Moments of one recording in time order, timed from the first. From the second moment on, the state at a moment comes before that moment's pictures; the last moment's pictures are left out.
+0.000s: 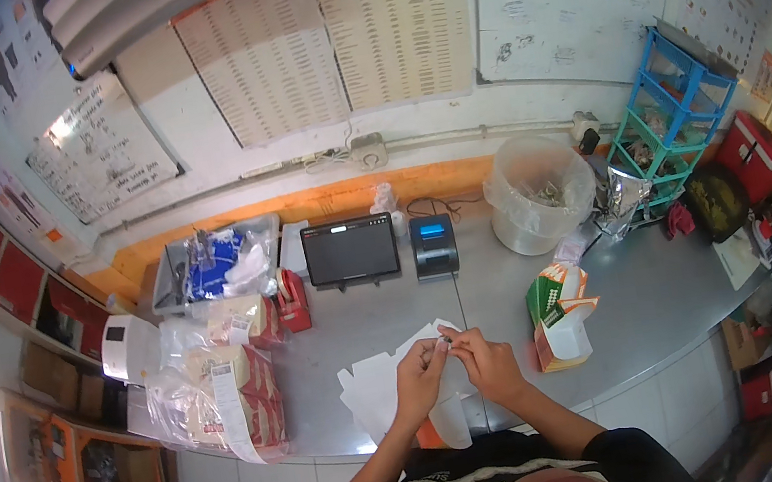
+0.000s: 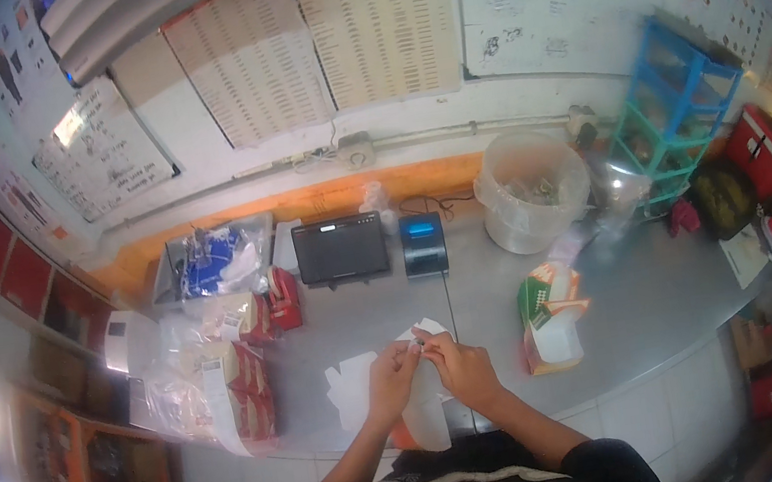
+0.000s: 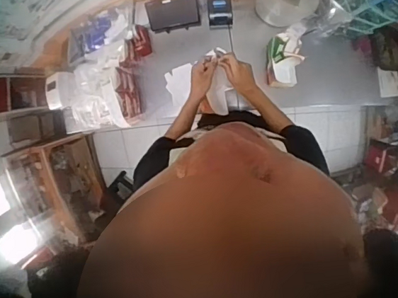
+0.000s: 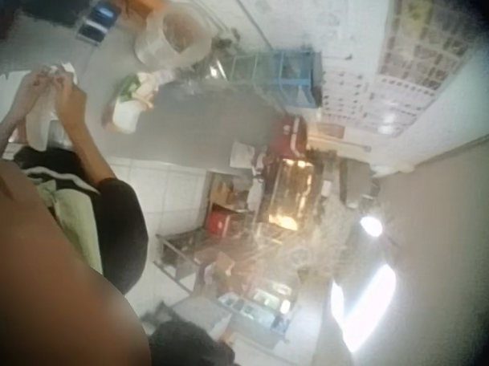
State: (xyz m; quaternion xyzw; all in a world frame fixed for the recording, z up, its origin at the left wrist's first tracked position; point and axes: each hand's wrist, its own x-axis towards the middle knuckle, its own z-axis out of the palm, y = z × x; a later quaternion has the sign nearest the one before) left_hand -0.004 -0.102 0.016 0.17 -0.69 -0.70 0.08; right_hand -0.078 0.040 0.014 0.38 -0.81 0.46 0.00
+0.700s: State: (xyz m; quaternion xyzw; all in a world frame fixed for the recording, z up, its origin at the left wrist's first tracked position) left_hand 0.050 -0.182 -0.011 0.13 -0.73 -0.64 0.23; right_hand -0.045 -0.047 0.021 0.48 -0.76 0.45 0.03
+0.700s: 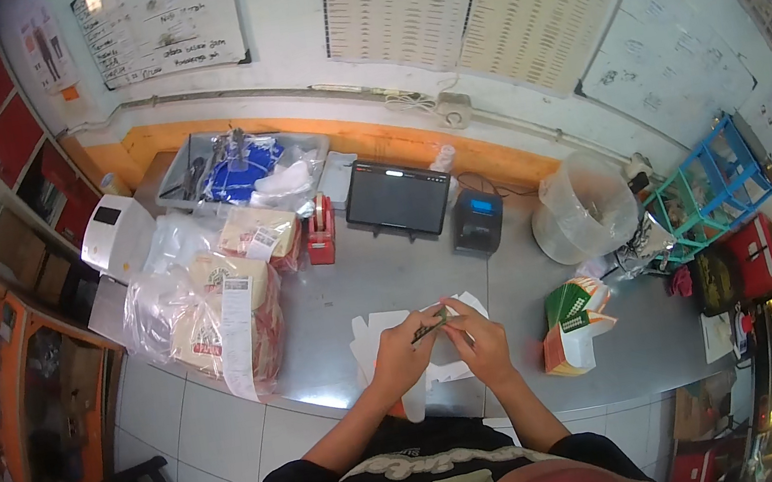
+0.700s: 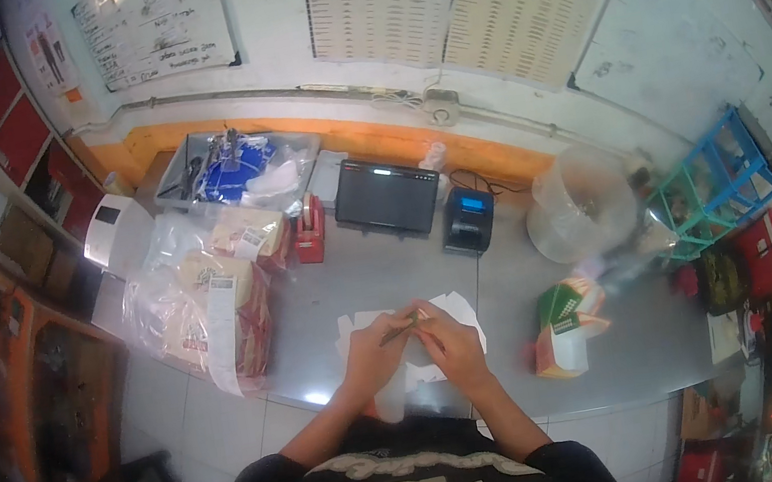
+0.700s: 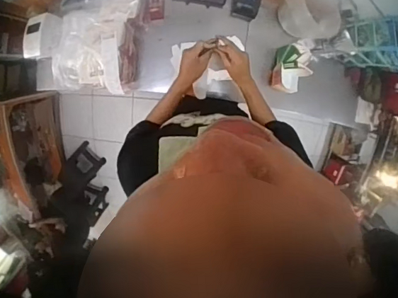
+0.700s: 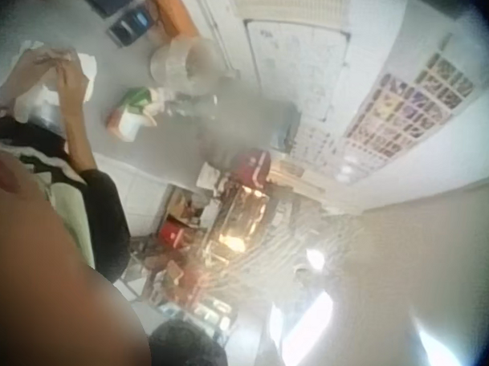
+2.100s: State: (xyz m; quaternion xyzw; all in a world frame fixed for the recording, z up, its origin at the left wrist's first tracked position) left_hand -0.018 -0.216 -0.039 0.11 -0.88 -0.37 0.29; right_hand -0.117 -0.063 -0.062 0.28 -0.79 0.51 -0.19
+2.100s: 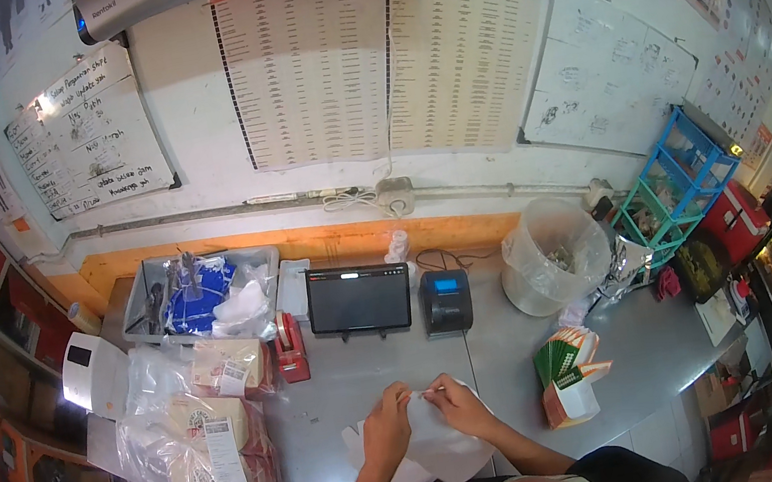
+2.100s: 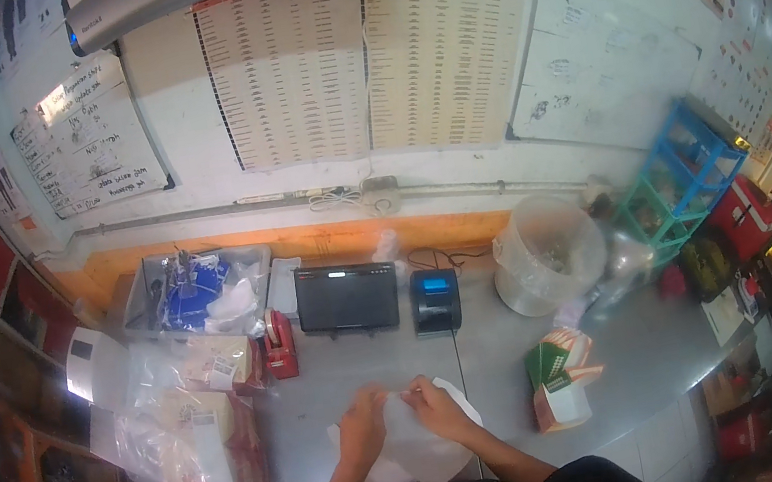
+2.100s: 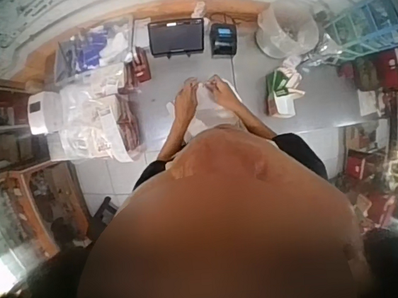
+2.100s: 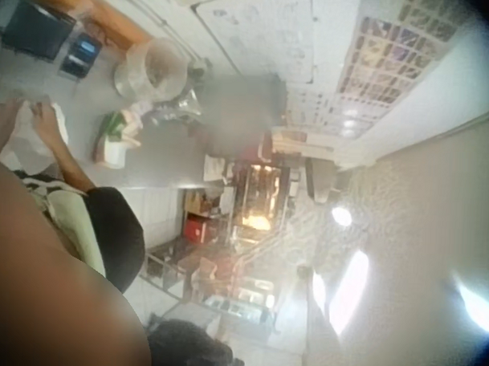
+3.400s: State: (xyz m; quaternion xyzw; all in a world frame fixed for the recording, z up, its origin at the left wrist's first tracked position) left_hand -0.006 -0.158 -0.012 0.17 -0.59 -0.73 0.30; right_hand -0.063 -0.066 -0.012 0.27 -0.78 0.56 0.04
